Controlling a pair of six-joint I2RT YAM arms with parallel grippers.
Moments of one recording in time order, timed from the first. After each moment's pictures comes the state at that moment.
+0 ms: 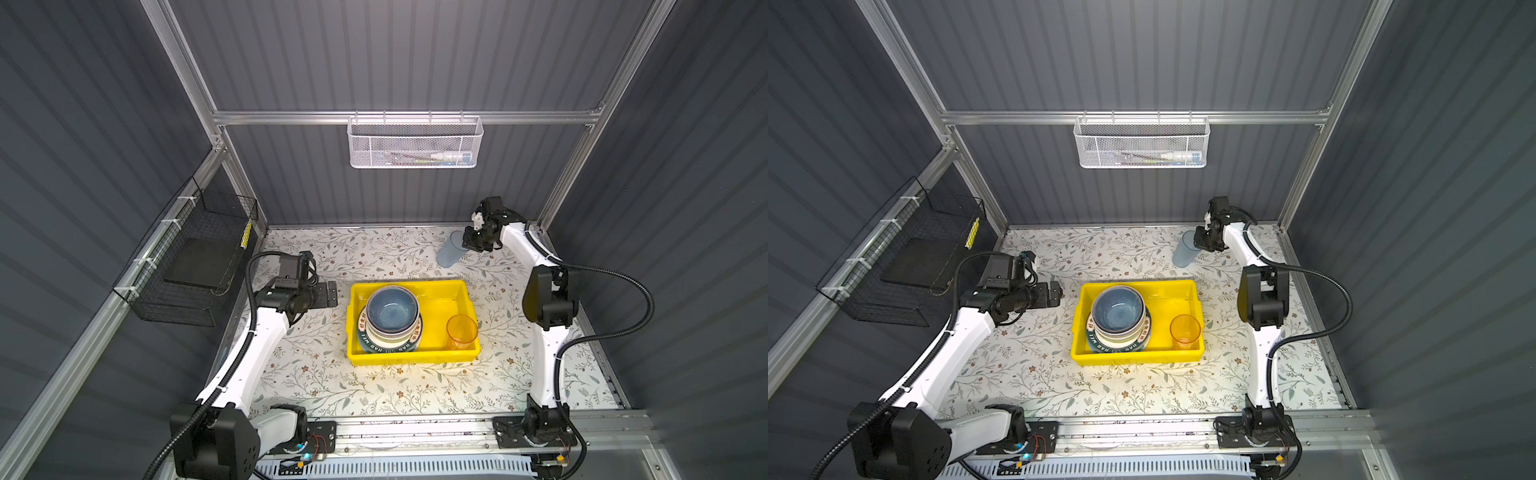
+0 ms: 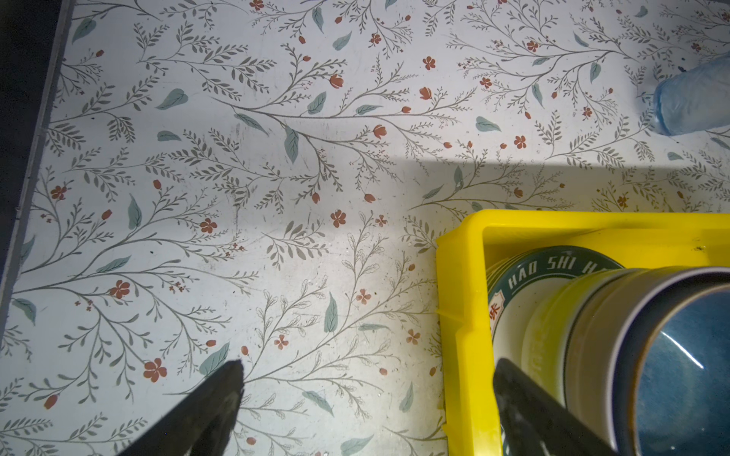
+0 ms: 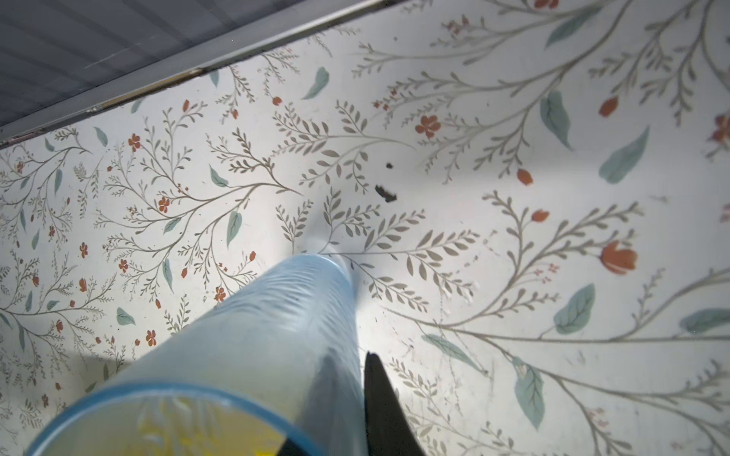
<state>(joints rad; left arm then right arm) -0.16 1.20 1.02 -0.71 0.02 -0.16 0.13 2.26 2.02 -0.80 -0.21 0.31</state>
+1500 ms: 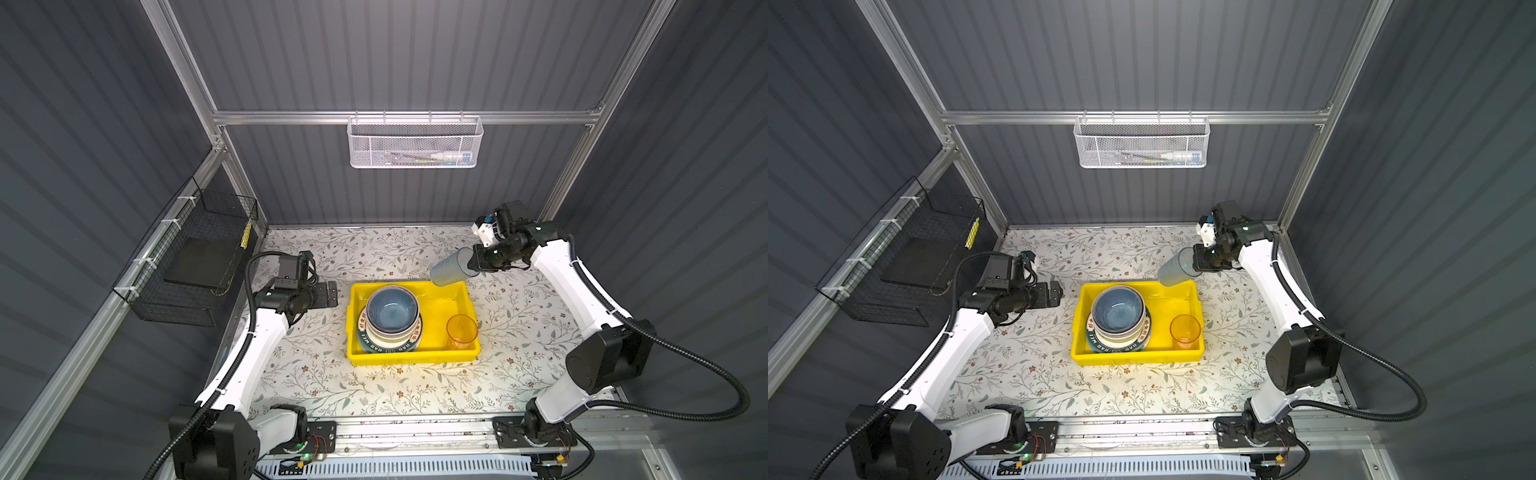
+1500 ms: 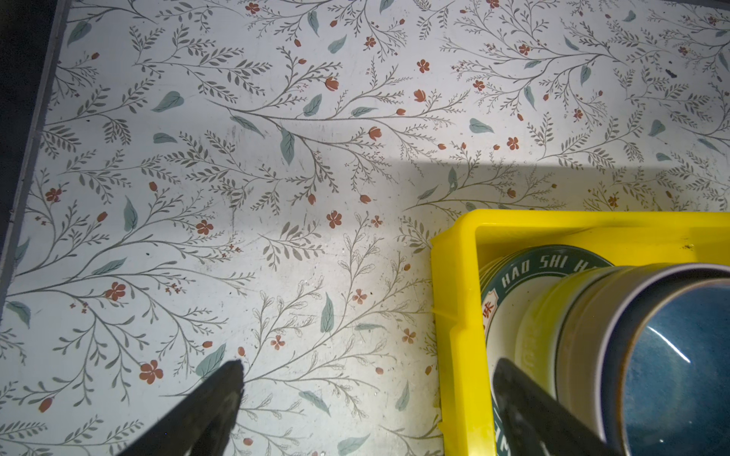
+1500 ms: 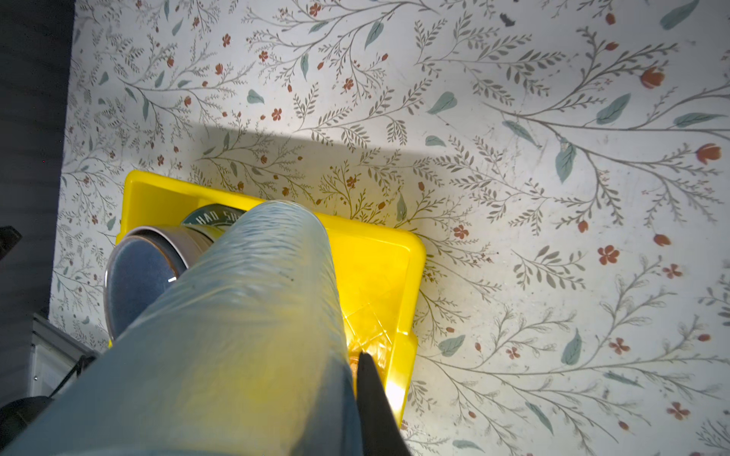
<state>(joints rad) -0.16 1.19 1.02 -0.71 0.04 -0.16 0.25 1.64 1.67 -1.13 -0.27 0.15</state>
